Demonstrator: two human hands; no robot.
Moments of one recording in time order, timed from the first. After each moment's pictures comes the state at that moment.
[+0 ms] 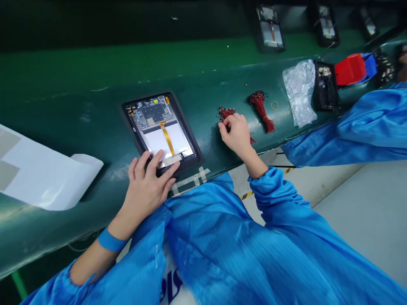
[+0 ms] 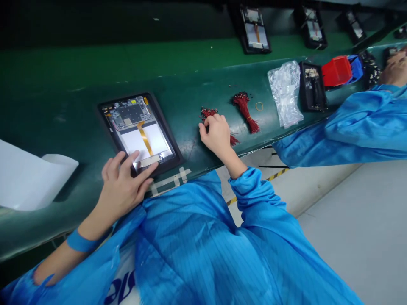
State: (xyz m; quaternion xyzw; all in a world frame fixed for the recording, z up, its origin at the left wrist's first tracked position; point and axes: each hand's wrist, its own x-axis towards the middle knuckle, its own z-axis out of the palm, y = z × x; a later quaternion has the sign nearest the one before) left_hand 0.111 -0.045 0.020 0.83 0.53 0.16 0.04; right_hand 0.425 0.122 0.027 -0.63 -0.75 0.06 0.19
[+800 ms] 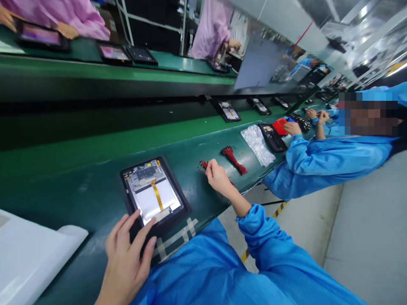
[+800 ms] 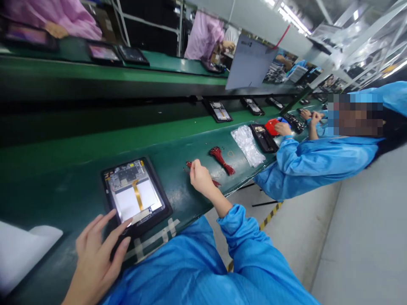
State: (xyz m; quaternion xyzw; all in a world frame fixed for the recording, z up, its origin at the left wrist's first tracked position) left_hand 0.103 -0.043 0.019 0.78 0.53 0.33 0.04; right_hand 0.423 0.135 0.048 -0.63 -0.75 0.14 0.15
